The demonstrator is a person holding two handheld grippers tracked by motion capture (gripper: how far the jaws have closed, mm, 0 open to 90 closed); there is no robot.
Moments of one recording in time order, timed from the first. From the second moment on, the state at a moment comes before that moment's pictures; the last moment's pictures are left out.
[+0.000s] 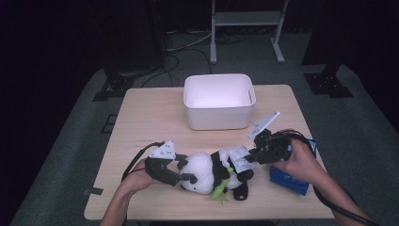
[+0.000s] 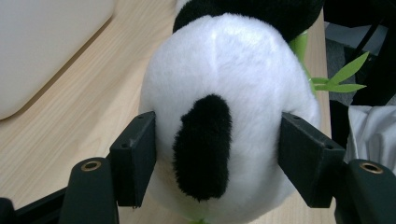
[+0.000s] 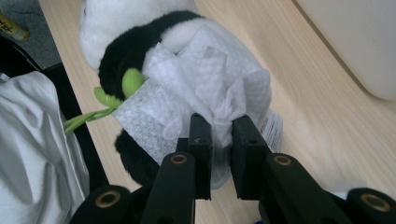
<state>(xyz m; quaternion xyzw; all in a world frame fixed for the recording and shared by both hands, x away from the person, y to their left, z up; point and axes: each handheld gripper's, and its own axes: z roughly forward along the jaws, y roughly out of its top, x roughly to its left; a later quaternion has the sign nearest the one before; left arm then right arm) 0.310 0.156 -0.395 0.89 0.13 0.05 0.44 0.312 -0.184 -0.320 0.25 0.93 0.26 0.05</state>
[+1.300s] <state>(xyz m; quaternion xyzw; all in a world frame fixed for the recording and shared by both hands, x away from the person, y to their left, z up) 0.319 0.126 -0.391 0.90 0.17 -0.01 0.41 0.316 -0.148 -0.334 0.21 0.94 0.27 0.04</state>
